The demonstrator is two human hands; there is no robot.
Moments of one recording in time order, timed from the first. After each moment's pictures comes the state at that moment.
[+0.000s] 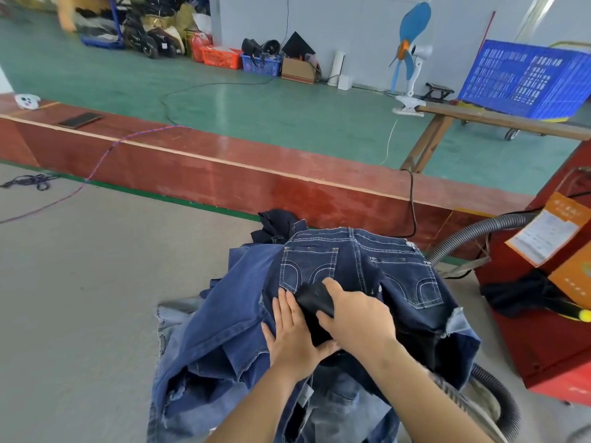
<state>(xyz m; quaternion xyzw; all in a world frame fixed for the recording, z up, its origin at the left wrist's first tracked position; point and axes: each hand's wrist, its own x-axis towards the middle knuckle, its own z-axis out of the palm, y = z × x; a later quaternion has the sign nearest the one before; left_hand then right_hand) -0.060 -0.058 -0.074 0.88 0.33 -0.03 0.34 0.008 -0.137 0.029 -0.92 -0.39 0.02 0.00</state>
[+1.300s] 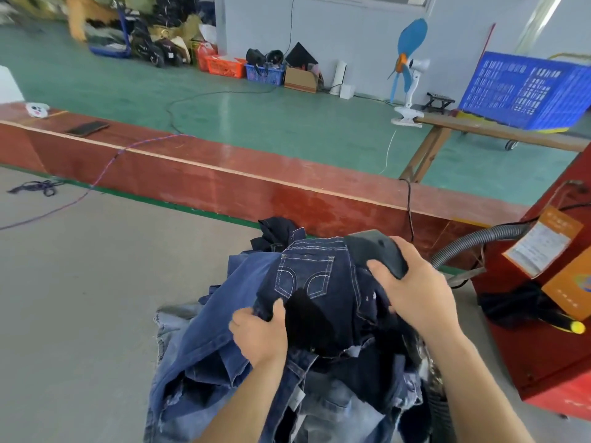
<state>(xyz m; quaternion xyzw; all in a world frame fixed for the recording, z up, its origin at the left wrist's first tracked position) -0.063 -0.046 -0.038 0.58 0.57 0.28 0.51 0.052 -0.184 0.098 -0.92 -0.25 -0.02 0.30</state>
